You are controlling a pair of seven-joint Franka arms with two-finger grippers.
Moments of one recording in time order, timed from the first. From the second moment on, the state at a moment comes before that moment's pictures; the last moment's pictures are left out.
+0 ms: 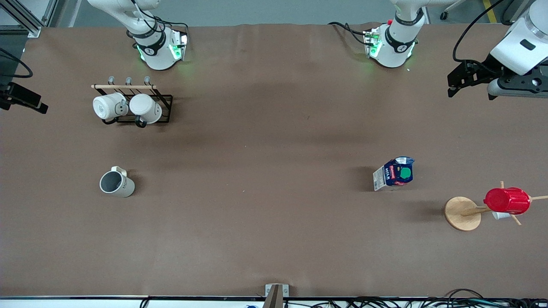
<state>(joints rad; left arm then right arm) 0.02 -0.14 -0.16 -1.68 0.00 1.57 -0.02 -0.03 0.03 -0.08 -1.45 0.03 1.42 0.03</state>
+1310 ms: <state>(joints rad) 0.00 0.22 -0.16 -1.83 0.00 2.02 -0.16 -0.06 0.33 -0.08 -1.65 0.03 1.95 -0.25</state>
